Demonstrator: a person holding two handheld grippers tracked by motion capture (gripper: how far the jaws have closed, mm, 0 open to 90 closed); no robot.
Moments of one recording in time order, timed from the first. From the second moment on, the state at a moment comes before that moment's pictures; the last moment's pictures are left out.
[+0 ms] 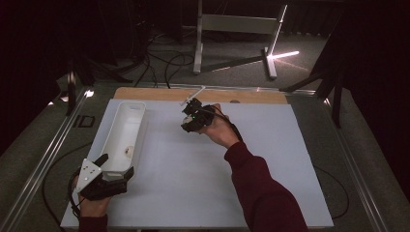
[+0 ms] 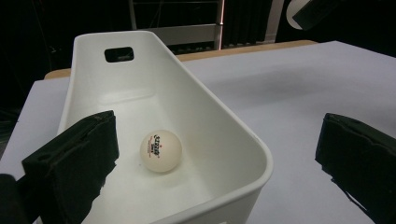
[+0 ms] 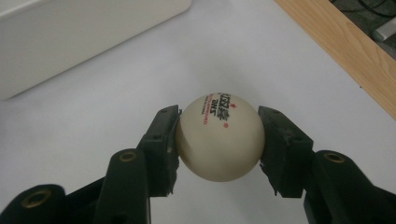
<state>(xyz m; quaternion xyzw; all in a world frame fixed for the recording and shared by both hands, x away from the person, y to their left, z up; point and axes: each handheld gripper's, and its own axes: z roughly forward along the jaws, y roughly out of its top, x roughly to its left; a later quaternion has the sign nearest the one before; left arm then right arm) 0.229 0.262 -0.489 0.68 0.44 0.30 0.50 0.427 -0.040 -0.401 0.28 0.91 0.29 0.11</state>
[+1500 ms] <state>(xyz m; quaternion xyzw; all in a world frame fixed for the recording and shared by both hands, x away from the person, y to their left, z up) 0.229 0.263 -0.489 0.68 0.44 0.30 0.50 0.420 -0.017 -0.381 0.26 0.91 0.31 0.10</state>
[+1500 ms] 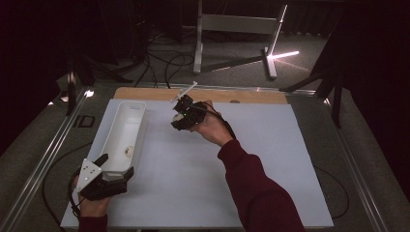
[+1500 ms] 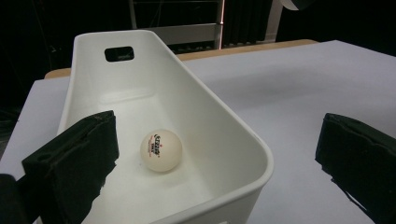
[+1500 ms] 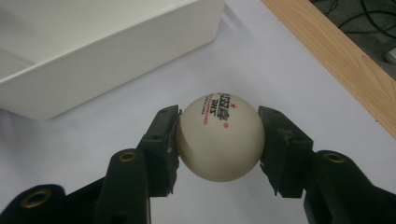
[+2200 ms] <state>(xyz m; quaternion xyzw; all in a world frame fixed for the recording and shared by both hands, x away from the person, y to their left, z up) 0.229 0.263 -0.489 0.68 0.44 0.30 0.50 0.417 -0.006 -0.374 0.25 0.91 0.33 0.09</state>
